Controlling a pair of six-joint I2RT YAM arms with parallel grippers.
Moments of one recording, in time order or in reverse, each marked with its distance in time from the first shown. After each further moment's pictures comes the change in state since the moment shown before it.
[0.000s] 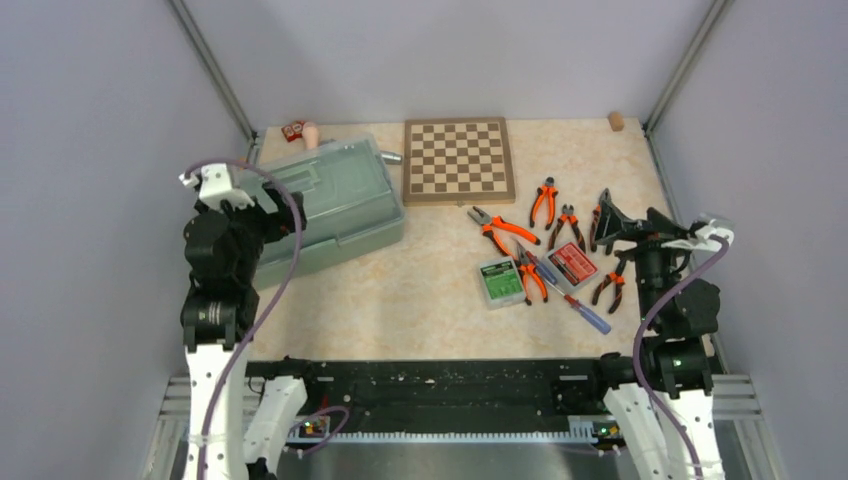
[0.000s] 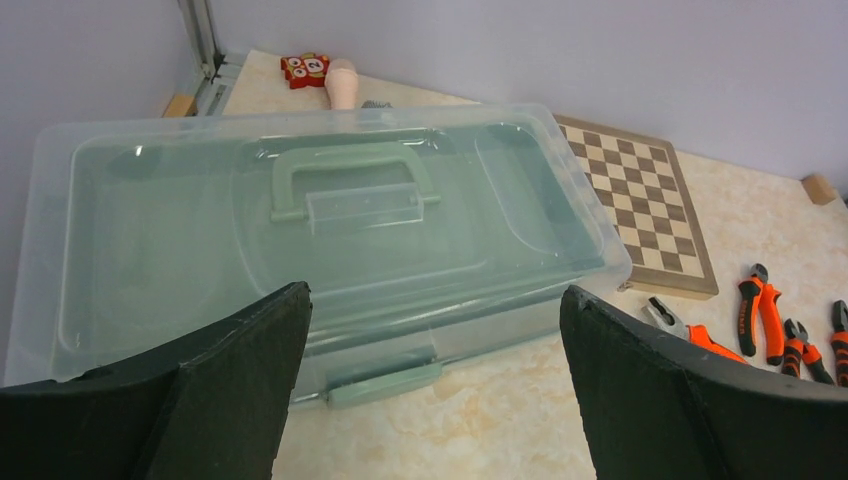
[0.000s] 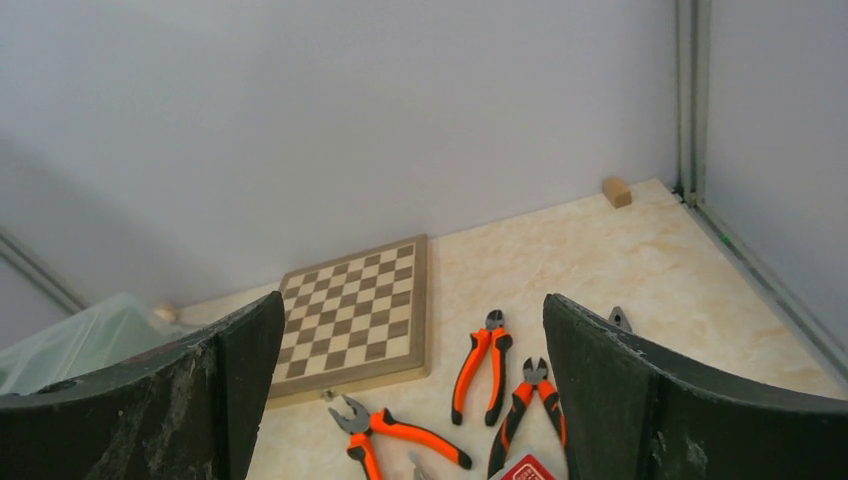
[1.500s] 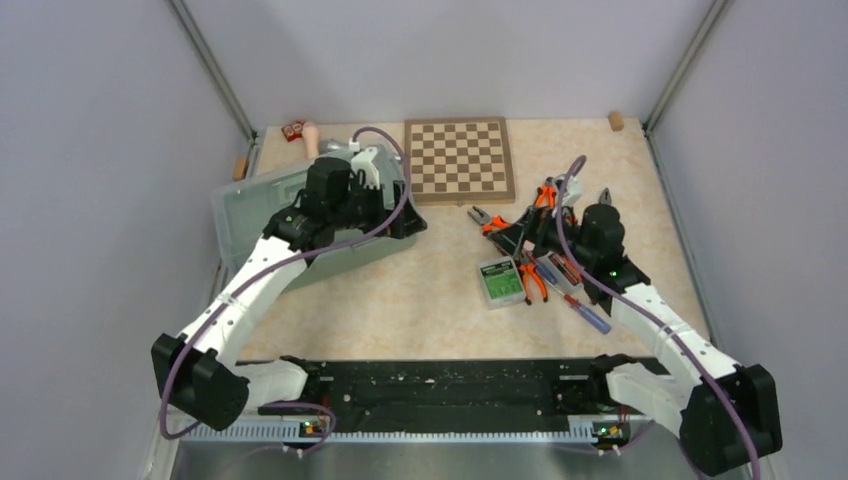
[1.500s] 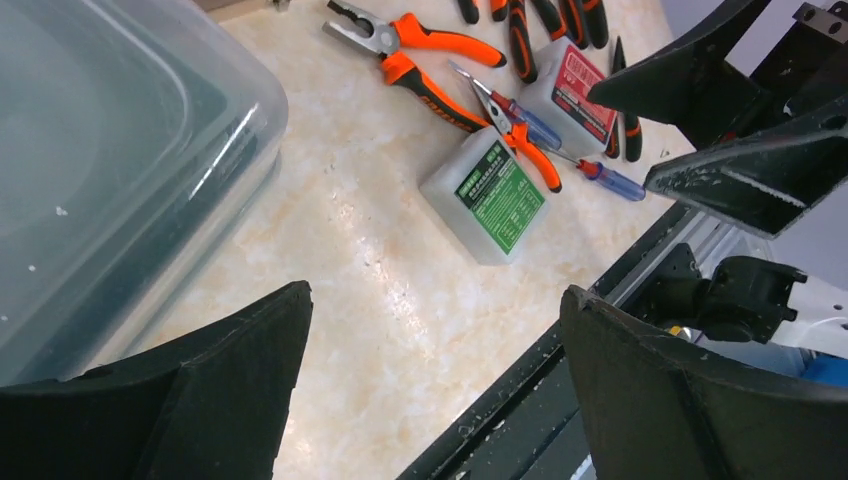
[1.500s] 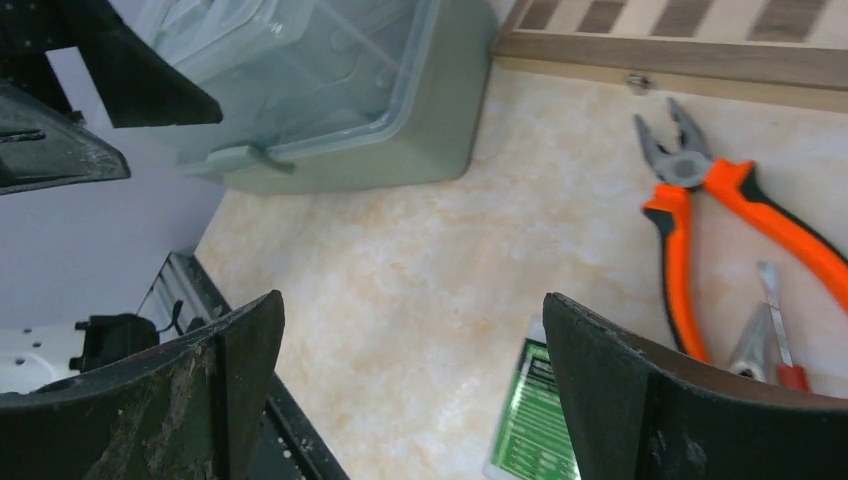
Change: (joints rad) left arm -0.447 0.612 0.172 -0.013 0.403 -0.099; right arm 0.179 0.676 -0.039 0.209 -0.679 0.207
